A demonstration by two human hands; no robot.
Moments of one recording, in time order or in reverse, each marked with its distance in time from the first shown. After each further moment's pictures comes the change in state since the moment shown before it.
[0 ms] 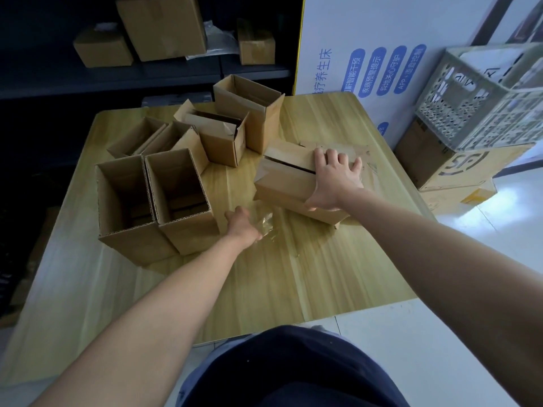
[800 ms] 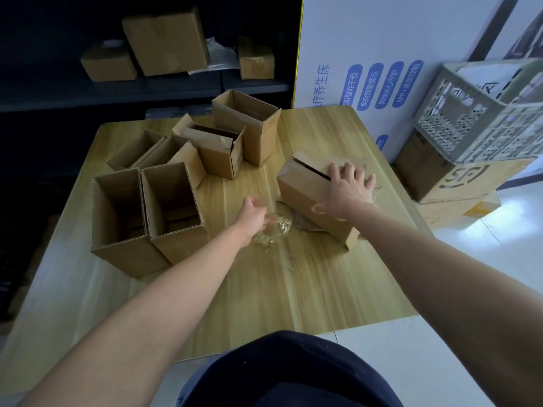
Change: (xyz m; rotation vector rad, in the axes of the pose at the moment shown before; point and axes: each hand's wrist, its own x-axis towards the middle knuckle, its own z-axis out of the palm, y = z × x) left_hand -0.001 0.059 -0.002 -0.520 -0.170 0.060; right_hand 0.014 0.039 0.011 0.020 0.013 0.170
